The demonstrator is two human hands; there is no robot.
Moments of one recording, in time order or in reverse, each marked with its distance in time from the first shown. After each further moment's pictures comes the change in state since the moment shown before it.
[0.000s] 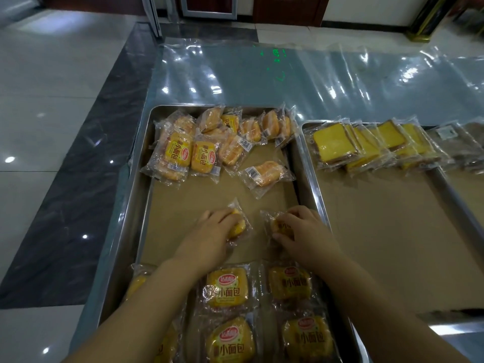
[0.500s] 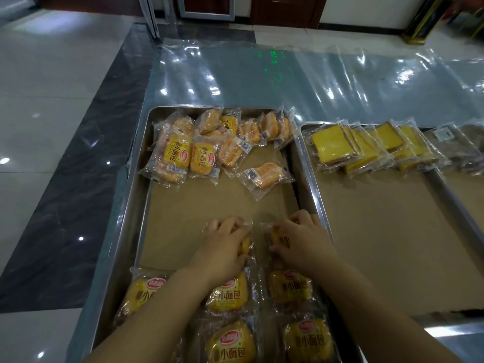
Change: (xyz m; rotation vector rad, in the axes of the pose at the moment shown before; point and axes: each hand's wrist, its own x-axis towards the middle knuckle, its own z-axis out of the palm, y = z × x) left_hand -0.001 0.016 0.016 -0.011 -0.040 0.012; right_hand -0.003 -0.012 -0.002 -0.096 -0.088 0.074
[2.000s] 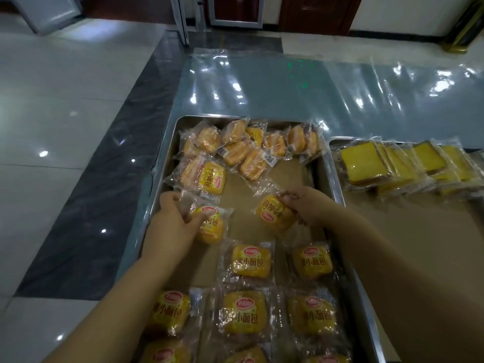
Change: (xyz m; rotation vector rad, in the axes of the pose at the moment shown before) left_hand -0.010 -0.071 -0.070 -0.431 0.480 -0.608; right_hand 0.113 -0.015 -0.043 0.482 -0.252 0.012
